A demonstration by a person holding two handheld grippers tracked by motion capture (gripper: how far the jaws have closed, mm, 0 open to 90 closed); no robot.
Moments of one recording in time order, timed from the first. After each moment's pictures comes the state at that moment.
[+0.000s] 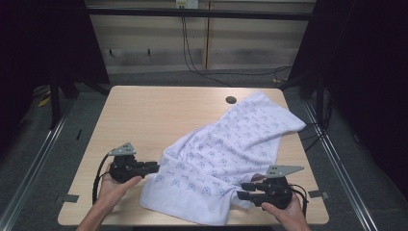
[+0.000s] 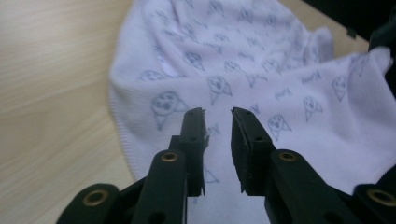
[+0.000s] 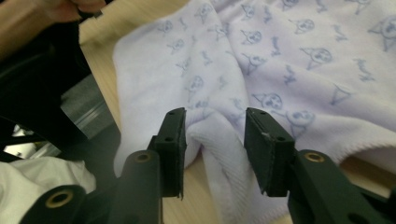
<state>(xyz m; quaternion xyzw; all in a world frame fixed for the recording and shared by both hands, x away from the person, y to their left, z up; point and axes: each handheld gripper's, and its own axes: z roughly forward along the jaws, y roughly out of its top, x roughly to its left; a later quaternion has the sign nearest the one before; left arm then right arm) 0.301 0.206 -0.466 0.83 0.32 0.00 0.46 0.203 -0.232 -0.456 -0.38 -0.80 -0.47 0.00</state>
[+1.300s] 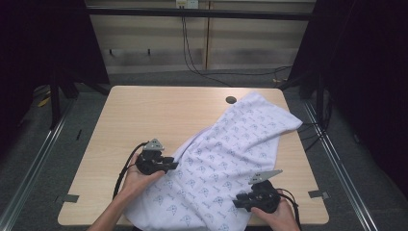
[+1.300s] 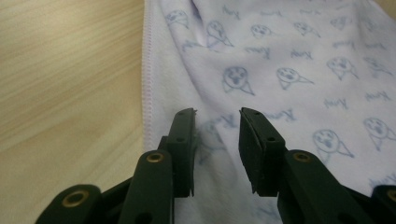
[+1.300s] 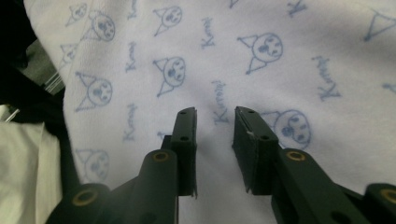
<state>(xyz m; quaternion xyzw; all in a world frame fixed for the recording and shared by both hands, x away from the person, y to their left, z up) 0.339 0.154 -0.493 0.85 0.31 0.03 0.42 0.203 -0.213 -0.490 -0.40 -0.84 -0.35 0.02</state>
